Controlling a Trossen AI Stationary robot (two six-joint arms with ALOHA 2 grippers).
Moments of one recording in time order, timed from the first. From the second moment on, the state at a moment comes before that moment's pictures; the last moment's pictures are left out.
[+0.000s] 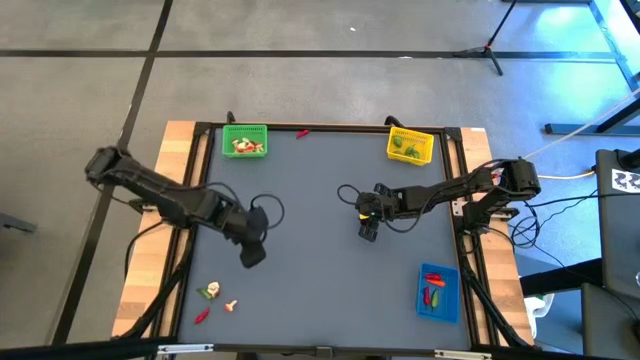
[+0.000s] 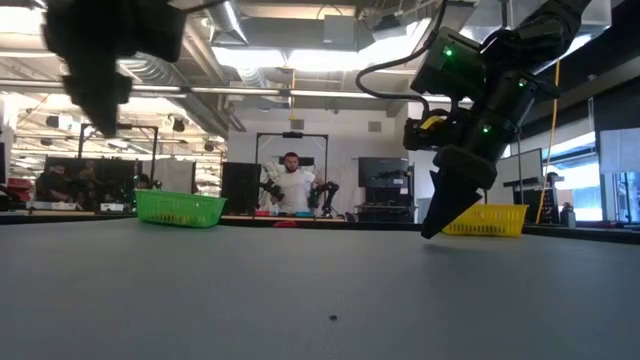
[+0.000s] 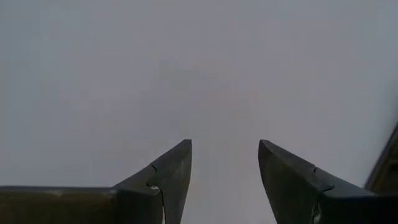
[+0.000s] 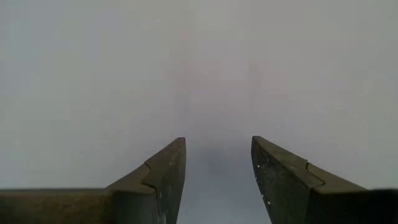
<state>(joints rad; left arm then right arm) -0.31 1.26 0.88 -0.80 -0.02 -0.89 0.01 1.60 0.74 -0.18 0.18 0.31</state>
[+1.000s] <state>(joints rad) -0.84 1.59 0.88 -0.56 0.03 -1.55 0.01 1.60 0.74 -0.18 0.19 0.35</state>
